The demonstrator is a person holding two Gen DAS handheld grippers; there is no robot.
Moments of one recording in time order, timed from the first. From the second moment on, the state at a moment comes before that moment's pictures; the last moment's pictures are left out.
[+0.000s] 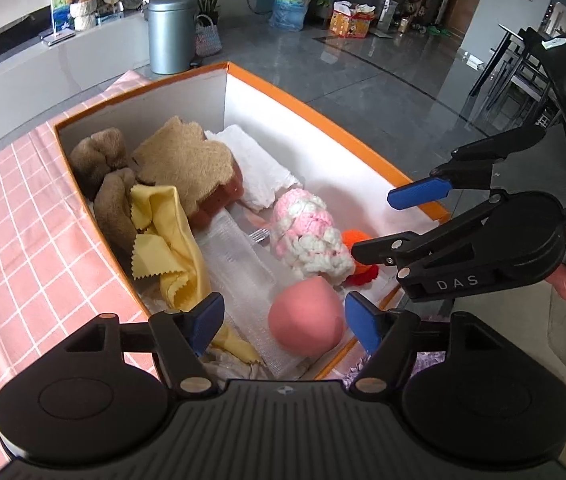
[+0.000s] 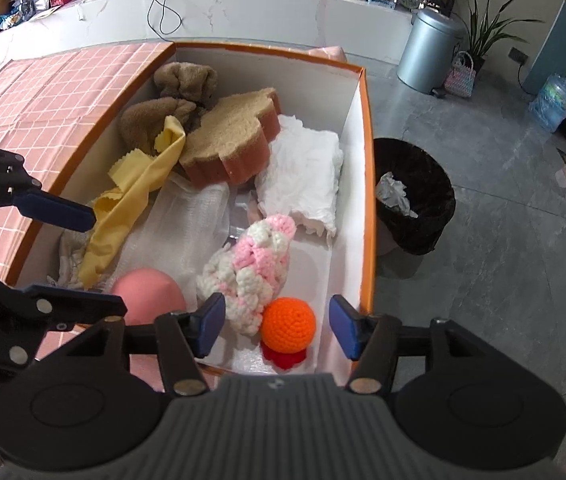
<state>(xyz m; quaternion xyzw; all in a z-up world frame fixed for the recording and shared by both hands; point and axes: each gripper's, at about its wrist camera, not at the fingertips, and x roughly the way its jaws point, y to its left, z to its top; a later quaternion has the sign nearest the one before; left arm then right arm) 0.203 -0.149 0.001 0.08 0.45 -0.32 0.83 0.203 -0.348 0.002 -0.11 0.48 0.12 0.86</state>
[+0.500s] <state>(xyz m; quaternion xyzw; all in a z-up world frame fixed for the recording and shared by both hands) 0.165 -0.104 0.050 0.03 0.35 -0.31 0.88 0.152 -0.337 0.067 -0.09 0.35 0.07 0.93</state>
